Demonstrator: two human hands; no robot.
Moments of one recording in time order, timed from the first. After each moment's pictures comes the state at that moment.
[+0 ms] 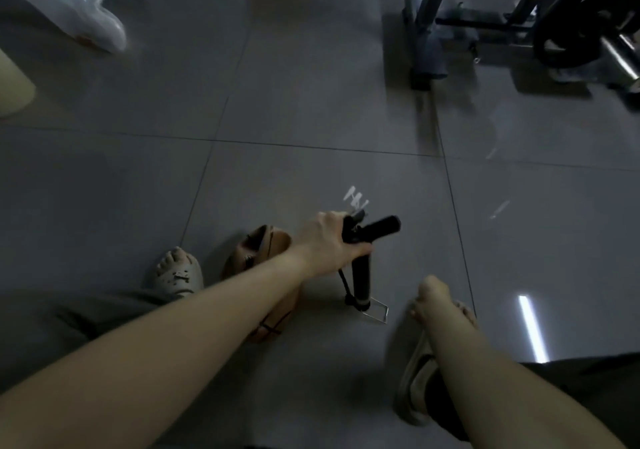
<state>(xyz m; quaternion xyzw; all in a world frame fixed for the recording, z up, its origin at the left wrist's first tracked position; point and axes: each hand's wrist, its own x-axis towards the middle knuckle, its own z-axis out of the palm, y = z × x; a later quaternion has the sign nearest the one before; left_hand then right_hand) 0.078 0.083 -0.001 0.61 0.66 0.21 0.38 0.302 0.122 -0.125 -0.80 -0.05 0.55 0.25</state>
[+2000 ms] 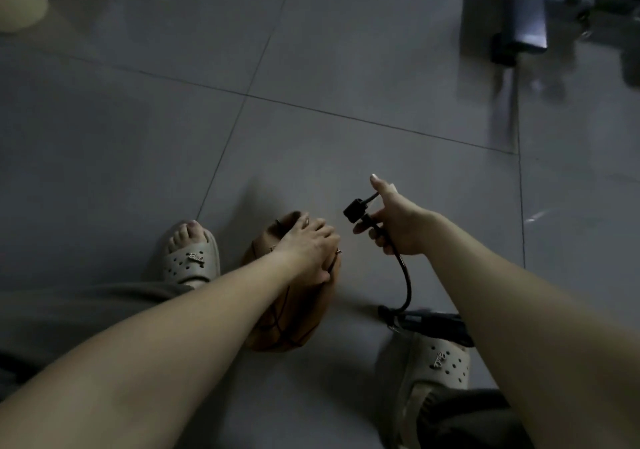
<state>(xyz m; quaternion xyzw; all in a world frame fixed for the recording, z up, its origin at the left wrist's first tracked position) -0.031 0.099 -0.166 0.74 0.62 -0.15 0.21 0.123 0.229 -0.092 -0.59 -0.42 0.68 -0.14</state>
